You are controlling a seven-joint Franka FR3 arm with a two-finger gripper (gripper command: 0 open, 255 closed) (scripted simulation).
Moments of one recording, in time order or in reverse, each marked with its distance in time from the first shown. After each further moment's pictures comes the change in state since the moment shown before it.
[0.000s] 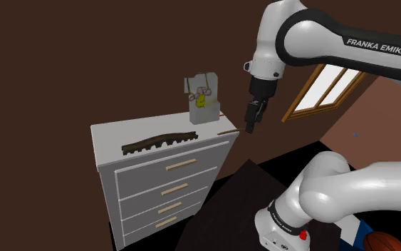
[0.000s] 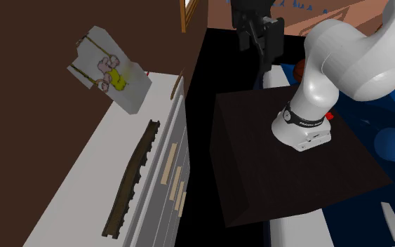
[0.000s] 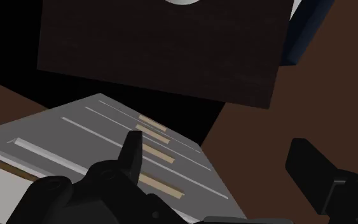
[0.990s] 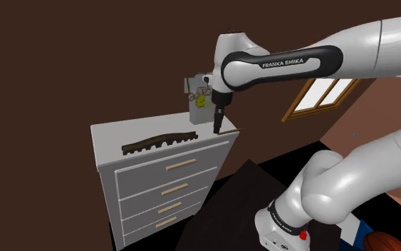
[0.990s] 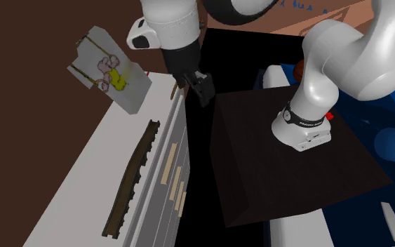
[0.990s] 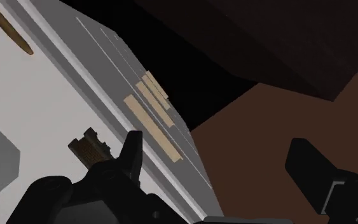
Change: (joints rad) arm 0.076 0.403 -0.068 0.030 -0.112 0.455 -0.387
